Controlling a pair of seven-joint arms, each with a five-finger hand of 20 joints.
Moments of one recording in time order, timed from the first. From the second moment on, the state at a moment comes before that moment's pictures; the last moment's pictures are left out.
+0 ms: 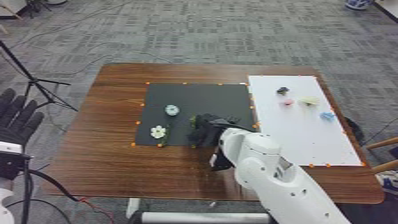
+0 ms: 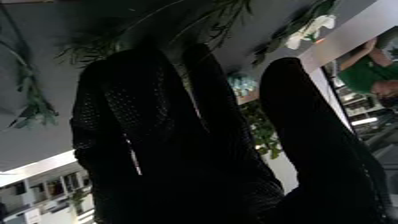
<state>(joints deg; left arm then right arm) 140.5 -49.4 -117.0 -125.2 0.5 14.4 24.7 -77.9 -68.0 51.1 -109.8 -121.9 -28.5 33.3</state>
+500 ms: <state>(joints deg) 140.7 -49.6 -117.2 -125.2 0.5 14.4 24.7 -77.9 -67.0 49.6 -107.8 -129.7 -24.8 22.9</state>
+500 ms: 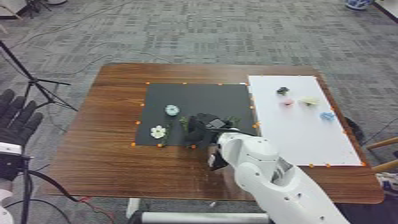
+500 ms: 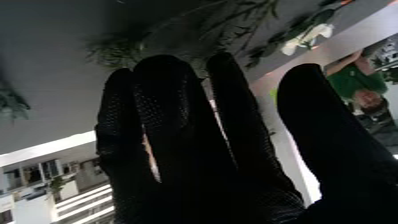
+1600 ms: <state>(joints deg) 141.7 -49.7 -117.7 -125.3 0.2 14.3 24.6 -77.5 -63.1 39.6 -108.2 -143.9 -3.0 30.2</state>
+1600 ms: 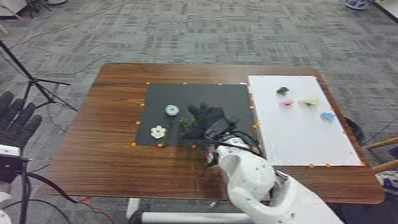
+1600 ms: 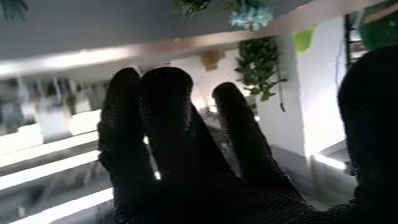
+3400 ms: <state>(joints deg) 142.2 -49.7 -117.6 -125.4 -0.8 14.0 24.9 -78.3 -64.3 43.0 -111.3 -140.9 -5.7 33.9</state>
